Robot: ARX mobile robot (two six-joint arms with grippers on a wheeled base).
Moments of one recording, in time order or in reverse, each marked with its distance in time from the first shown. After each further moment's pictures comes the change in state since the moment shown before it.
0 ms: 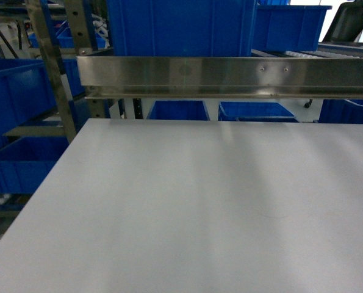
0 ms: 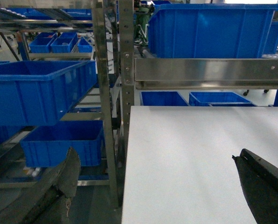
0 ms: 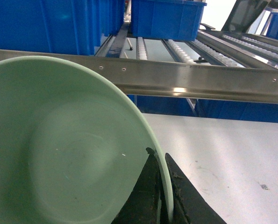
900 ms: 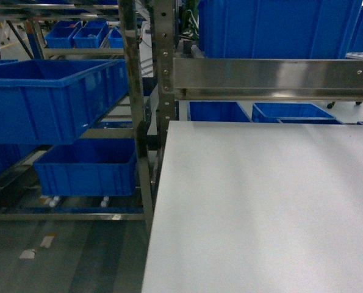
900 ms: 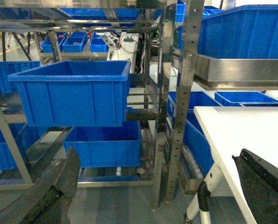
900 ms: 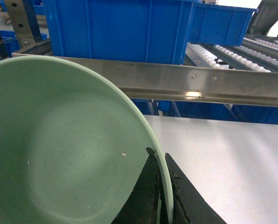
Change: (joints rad) left arm 0.000 0.000 0.000 -0.001 0.000 0.000; right arm 0.000 0.000 0.000 0.004 0.000 0.000
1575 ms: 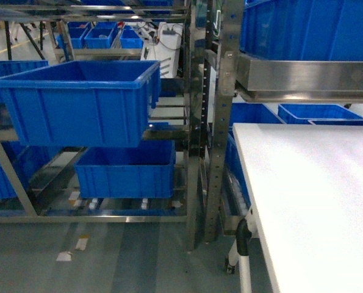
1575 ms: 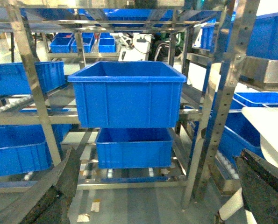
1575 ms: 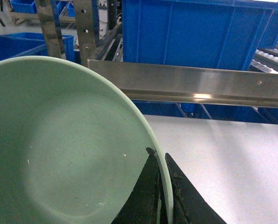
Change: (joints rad) left arm 0.000 0.000 0.000 0.000 0.000 0.000; right arm 0.000 0.000 0.000 -0.003 0.000 0.000
